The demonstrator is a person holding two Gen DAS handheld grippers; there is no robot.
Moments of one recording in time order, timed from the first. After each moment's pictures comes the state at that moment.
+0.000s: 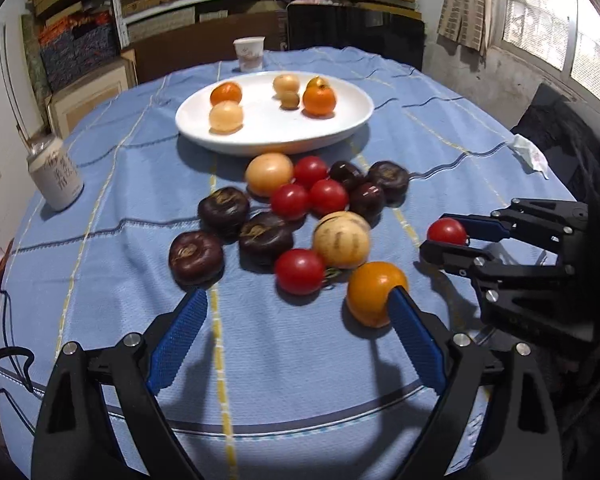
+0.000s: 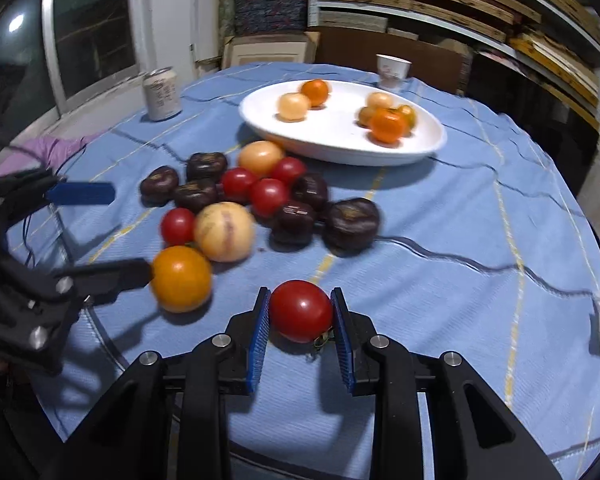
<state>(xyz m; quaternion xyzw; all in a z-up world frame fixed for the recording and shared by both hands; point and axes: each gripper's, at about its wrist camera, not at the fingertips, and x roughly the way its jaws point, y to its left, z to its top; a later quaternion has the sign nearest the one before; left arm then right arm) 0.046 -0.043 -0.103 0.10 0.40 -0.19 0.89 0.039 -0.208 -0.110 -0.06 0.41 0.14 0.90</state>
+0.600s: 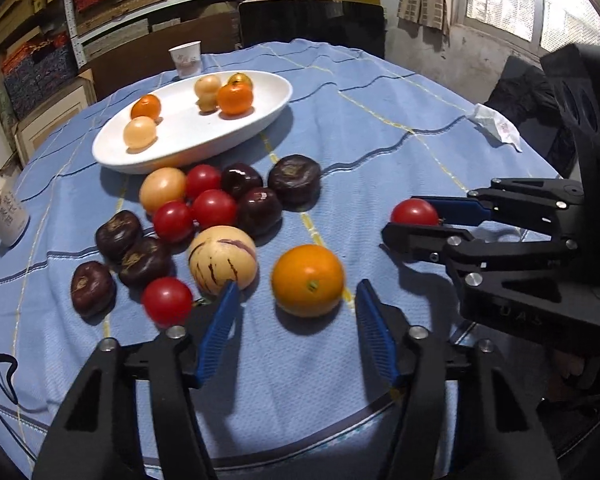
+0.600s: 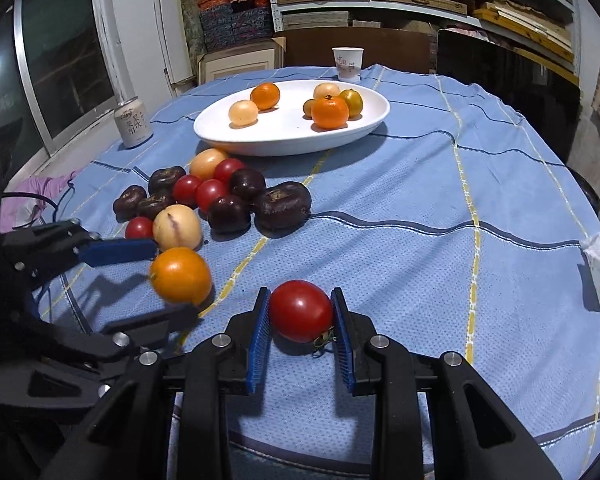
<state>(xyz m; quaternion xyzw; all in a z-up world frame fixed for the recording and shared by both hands) 0.045 -0.117 -0.126 0.14 0.41 -0.24 0.87 0.033 -0.257 -0.115 0.00 0.41 0.12 0.90</state>
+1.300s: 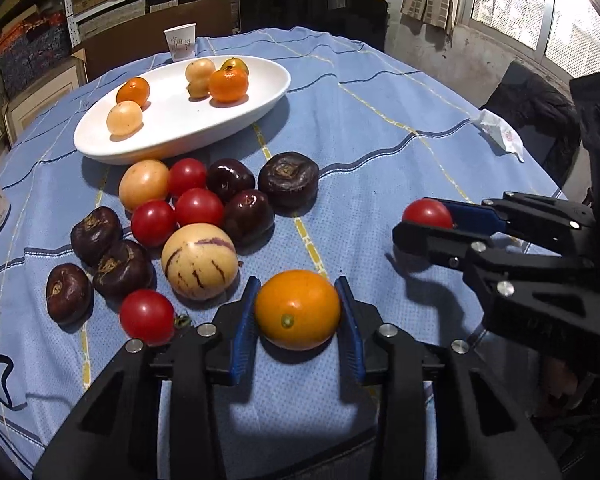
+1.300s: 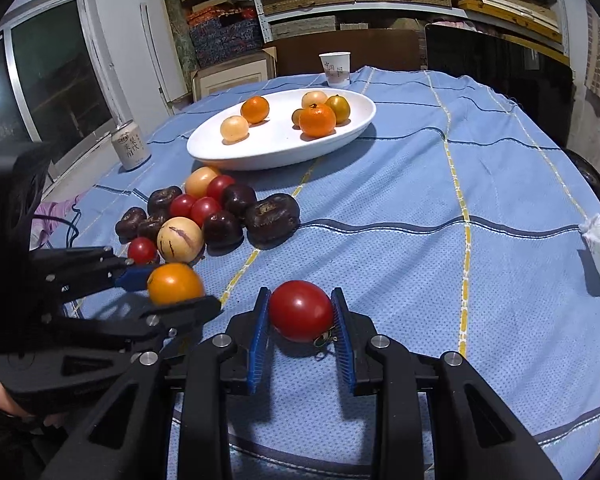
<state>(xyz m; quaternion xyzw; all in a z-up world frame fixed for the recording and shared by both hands) 0.062 -0.119 -0.131 0.10 0.43 -0.25 0.86 0.033 -0.272 -0.113 0.04 0.40 0.12 0.91</state>
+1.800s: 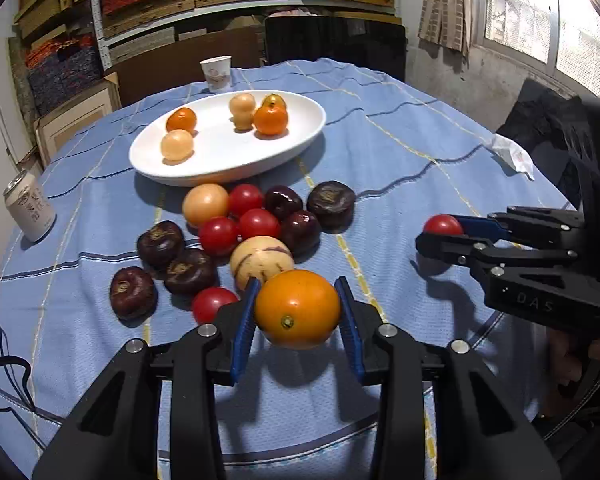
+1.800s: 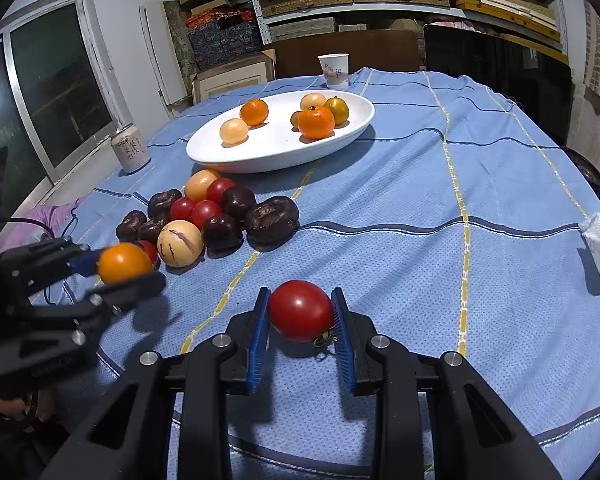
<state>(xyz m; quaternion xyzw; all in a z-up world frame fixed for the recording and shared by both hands) 0.044 -0.091 -0.105 0.11 0.38 -0.20 0.89 0.032 -0.273 -0.112 0.05 0.40 0.12 0.91</state>
